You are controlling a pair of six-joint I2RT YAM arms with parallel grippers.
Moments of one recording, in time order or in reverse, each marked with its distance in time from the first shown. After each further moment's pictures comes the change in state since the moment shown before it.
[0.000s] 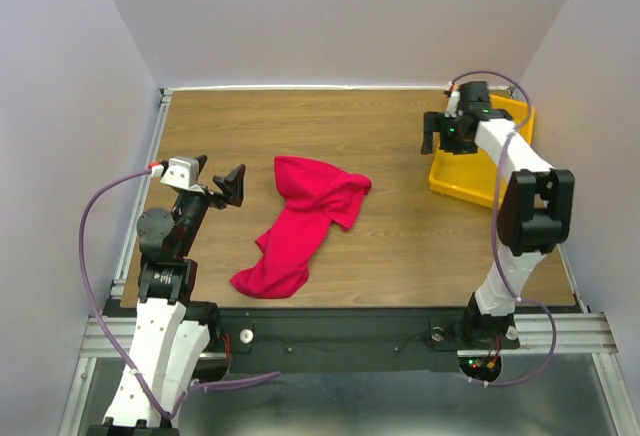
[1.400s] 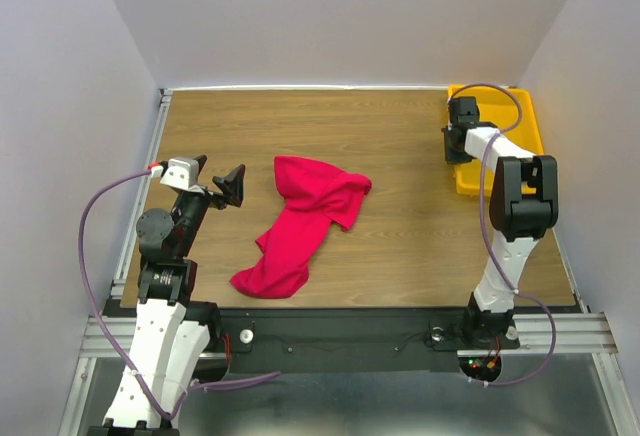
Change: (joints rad) left arm 0.000 -0.003 0.000 0.000 0.000 0.001; right arm 0.076 0.163 -0.074 0.185 0.558 0.031
